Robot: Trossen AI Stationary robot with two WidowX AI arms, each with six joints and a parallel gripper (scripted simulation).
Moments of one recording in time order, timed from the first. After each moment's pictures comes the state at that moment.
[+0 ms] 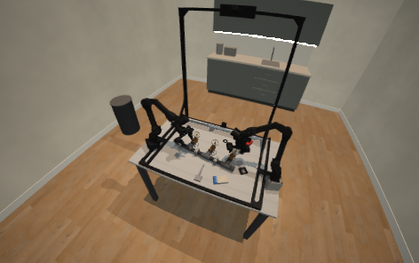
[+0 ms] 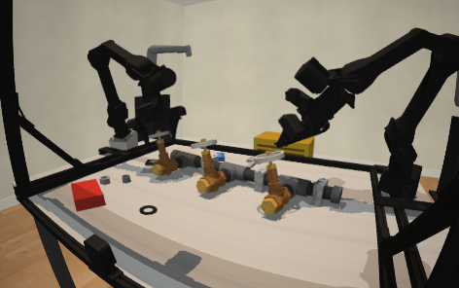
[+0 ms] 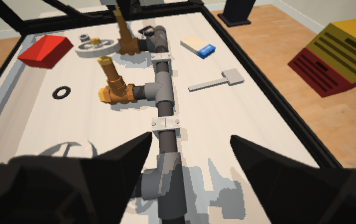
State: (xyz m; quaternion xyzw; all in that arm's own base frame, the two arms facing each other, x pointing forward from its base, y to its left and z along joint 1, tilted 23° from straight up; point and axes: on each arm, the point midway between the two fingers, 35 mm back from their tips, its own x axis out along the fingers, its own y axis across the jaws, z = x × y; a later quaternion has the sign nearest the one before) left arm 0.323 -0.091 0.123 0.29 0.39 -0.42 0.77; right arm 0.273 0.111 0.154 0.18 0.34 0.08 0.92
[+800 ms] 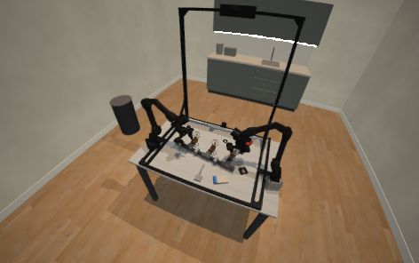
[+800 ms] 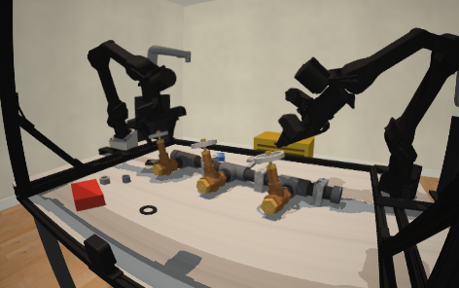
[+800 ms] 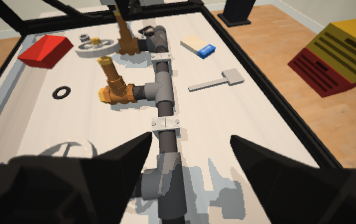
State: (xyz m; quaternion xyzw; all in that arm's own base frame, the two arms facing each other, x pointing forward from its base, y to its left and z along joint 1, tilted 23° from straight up) left arm 0.323 -0.091 0.122 0.29 0.39 -0.42 0.77; right arm 0.273 0.111 0.154 0.18 0.34 0.08 0.92
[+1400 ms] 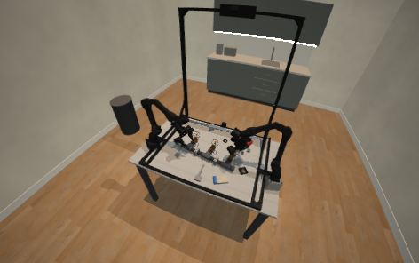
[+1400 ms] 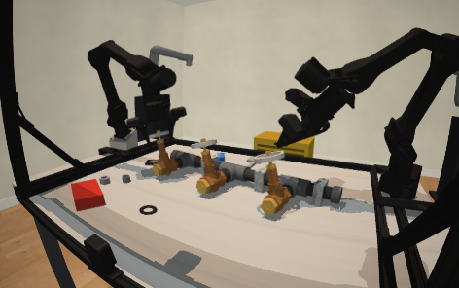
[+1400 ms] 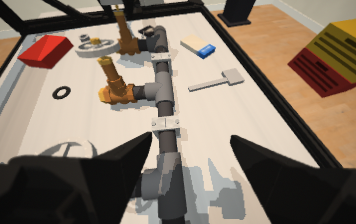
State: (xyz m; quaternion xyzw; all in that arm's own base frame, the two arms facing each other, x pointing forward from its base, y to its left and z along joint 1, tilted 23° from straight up) left arm 0.323 -0.091 0.122 0.12 0.47 -0.32 0.81; right arm 0.273 0.111 0.154 0.18 0.34 0.08 0.92
